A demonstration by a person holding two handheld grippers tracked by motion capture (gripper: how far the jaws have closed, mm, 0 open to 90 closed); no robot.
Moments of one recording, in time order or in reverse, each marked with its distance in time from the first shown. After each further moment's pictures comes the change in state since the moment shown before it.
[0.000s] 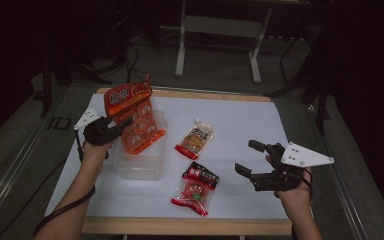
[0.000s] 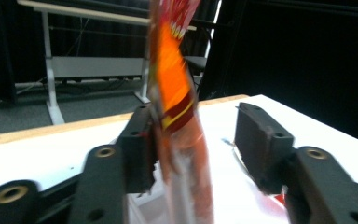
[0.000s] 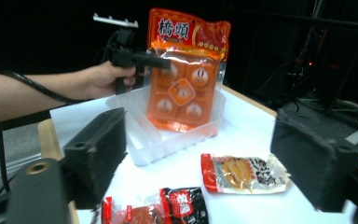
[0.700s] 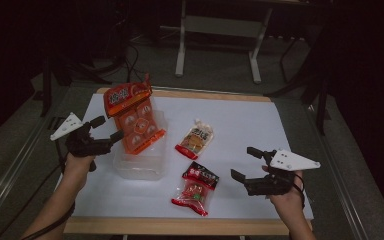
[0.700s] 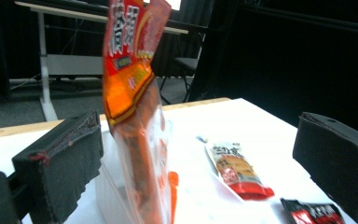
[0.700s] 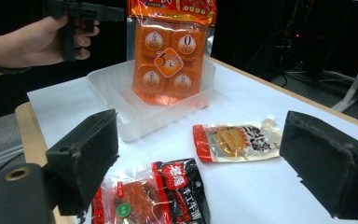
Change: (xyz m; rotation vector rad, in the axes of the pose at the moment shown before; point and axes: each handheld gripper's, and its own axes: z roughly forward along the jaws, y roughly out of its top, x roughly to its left) left arm -0.031 0.018 -0.060 0.011 -0.035 -0.032; right arm 0.003 -0.025 0.012 0.082 -0.068 0.042
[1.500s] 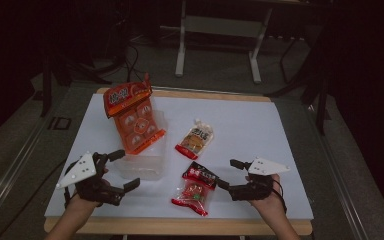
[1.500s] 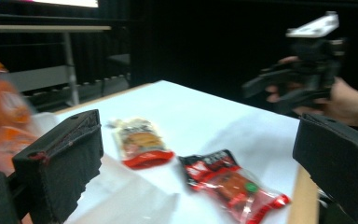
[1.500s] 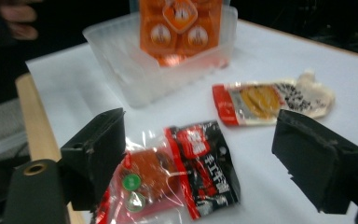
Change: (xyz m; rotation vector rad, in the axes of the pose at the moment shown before) left arm -0.100 -0.032 -0.030 0.035 -0.282 0.188; right arm 0.004 -0.049 0.045 0.112 0.047 0.049
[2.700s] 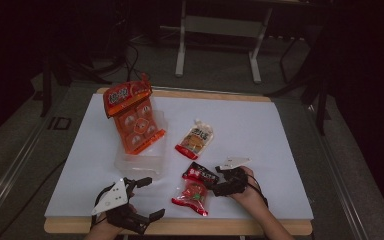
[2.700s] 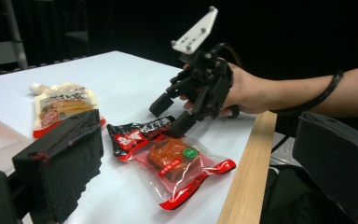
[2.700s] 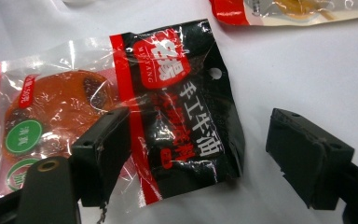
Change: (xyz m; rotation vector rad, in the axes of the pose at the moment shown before) left arm -0.047 -0.048 0.036 0.050 -0.098 -0.013; right arm -0.027 -0.045 0.083 0.314 -0.002 0.003
